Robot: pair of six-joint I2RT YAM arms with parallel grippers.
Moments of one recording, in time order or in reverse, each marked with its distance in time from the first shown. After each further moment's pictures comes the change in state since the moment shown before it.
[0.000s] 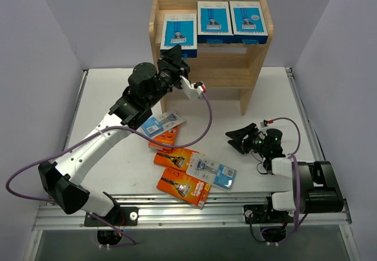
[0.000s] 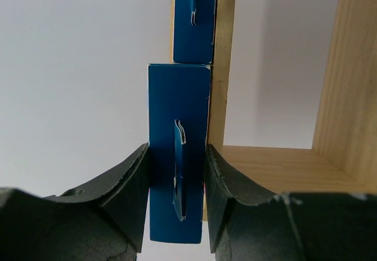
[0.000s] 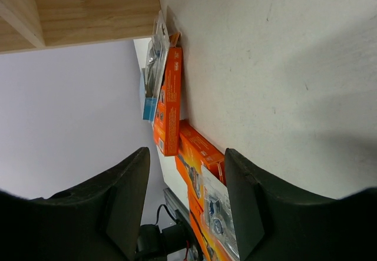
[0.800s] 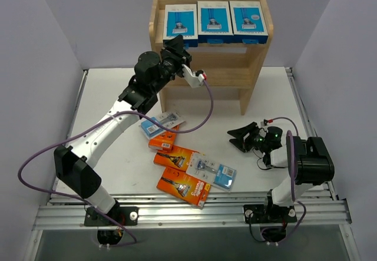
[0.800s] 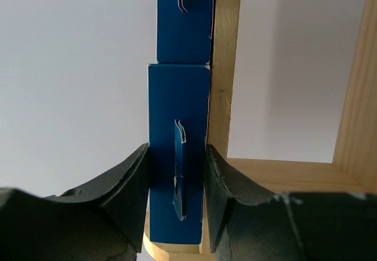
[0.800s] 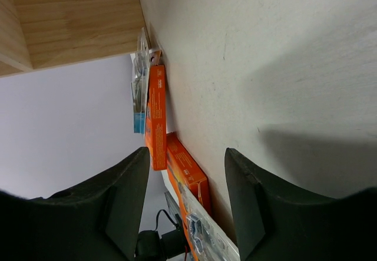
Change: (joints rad) left arm 0.091 0.165 0.100 0.087 0.097 0.019; right arm -0.073 0.296 0.064 0.179 -0.081 -0.022
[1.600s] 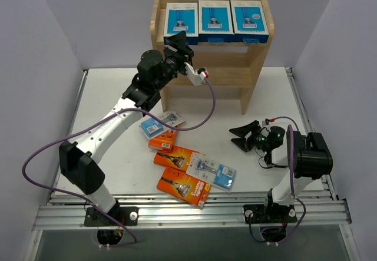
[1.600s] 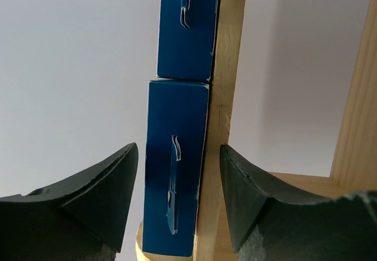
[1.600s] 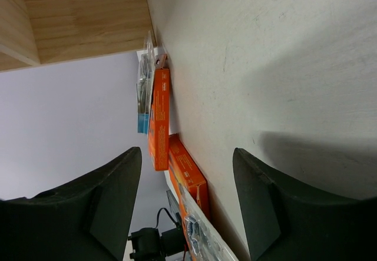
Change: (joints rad) left arm 0.010 0.053 0.032 0.050 0.032 -0.029; right arm -0.051 0.089 0.017 0.095 -0.070 -0.004
